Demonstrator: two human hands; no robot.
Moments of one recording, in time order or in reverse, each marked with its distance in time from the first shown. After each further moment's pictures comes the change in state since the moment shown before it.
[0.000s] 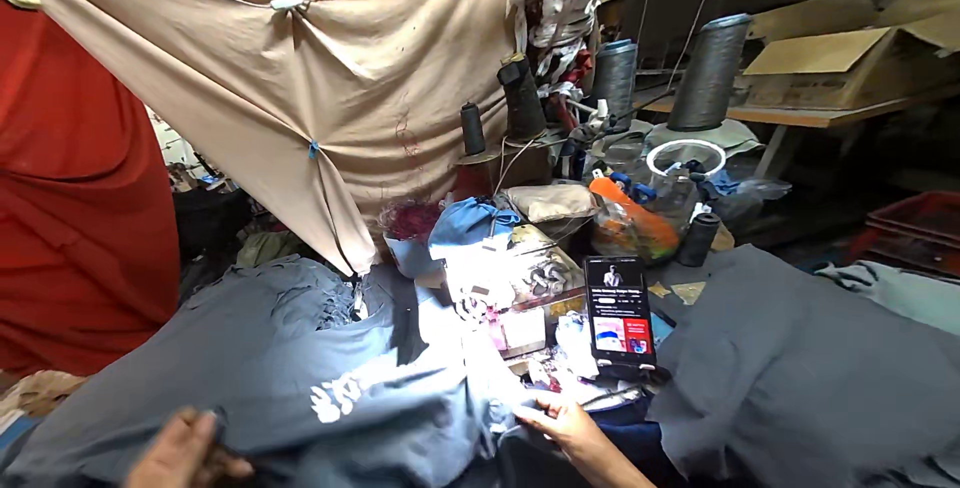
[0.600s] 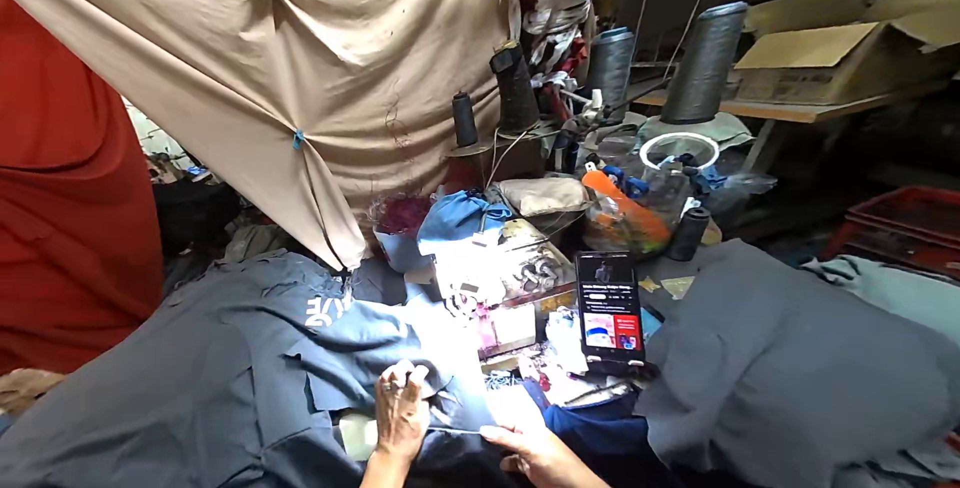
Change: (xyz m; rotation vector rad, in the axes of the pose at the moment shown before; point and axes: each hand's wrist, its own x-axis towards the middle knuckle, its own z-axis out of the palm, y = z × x) left_hand 0.005 -0.178 0.210 0.830 -0.055 0.797; right_hand -0.011 0.000 0.034 0.223 -0.047 0.496
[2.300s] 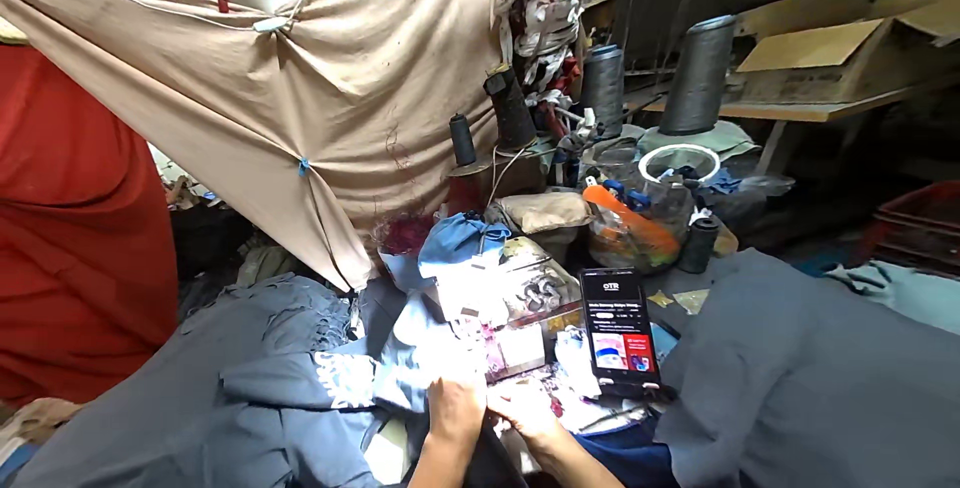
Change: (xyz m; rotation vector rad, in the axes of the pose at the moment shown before) left_hand 0.100 0.088 -0.013 -0.060 -0.366 -0.276; right_hand 0.046 -0.048 0.006 -0.134 0.102 -0.328
